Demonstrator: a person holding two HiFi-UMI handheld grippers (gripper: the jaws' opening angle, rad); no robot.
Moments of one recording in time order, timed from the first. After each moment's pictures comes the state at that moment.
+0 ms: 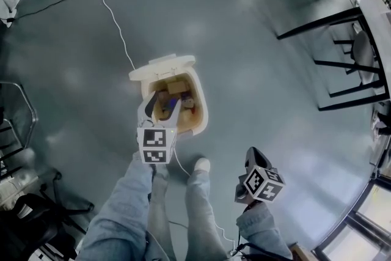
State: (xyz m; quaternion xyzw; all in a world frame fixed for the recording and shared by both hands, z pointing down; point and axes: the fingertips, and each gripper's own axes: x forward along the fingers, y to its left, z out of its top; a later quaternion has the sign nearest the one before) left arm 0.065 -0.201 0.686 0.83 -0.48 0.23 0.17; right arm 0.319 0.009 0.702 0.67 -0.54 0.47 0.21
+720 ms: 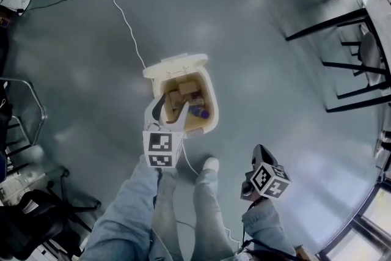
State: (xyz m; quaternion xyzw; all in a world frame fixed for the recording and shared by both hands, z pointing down) left arm 0.051 -0.189 0.664 0.83 -0.48 0.21 0.17; right arm 0.310 0.004 0.702 0.67 -0.54 0.47 0.19
